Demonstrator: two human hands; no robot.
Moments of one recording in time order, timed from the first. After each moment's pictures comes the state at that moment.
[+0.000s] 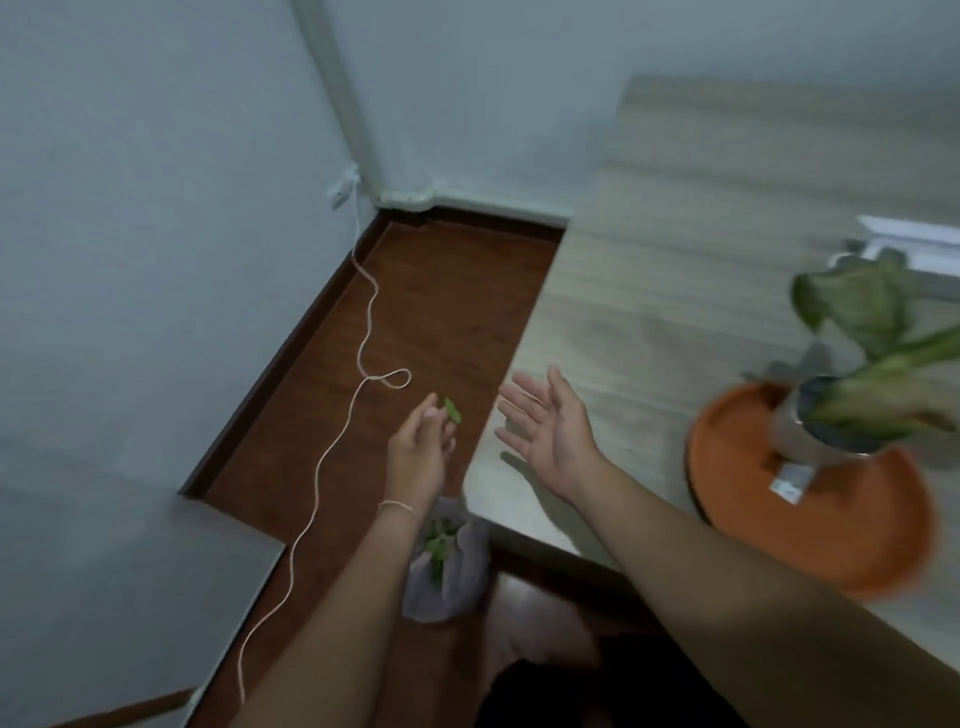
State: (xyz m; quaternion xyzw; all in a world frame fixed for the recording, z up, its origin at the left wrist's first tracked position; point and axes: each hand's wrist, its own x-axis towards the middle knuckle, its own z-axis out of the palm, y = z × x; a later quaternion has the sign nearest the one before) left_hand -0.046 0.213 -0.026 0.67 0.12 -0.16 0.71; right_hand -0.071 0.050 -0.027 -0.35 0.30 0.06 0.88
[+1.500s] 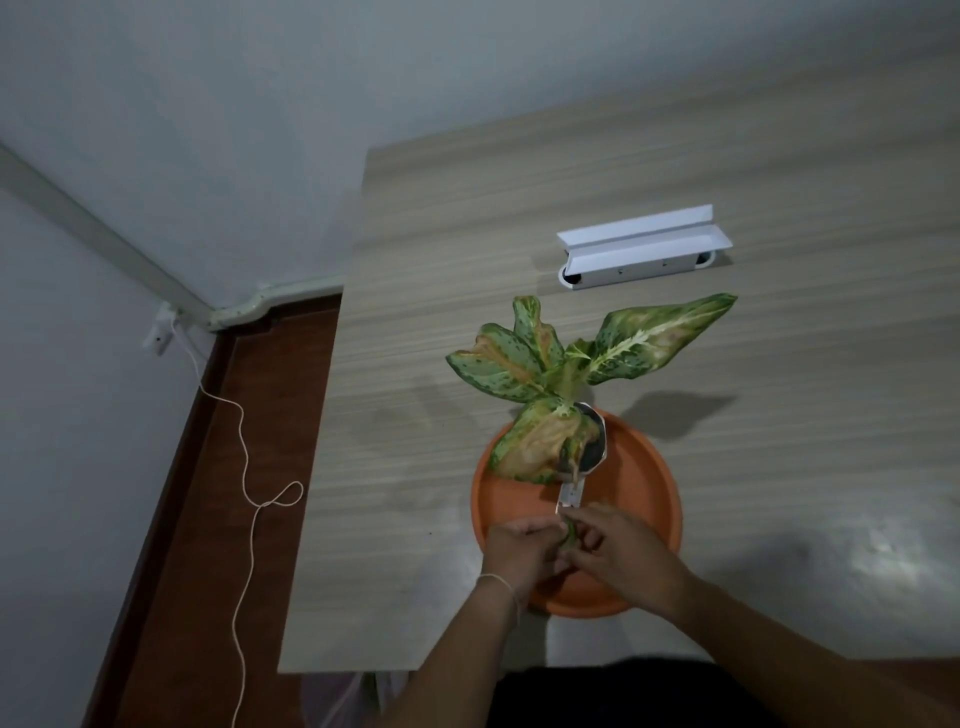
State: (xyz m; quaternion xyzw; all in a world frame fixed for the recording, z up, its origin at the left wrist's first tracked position) left_hand -0.200 -0.114 -0.053 0.66 0.11 -0.49 0.55; right_hand -0.308 -0.226 -0.101 -0.87 0.23 0.02 0.44
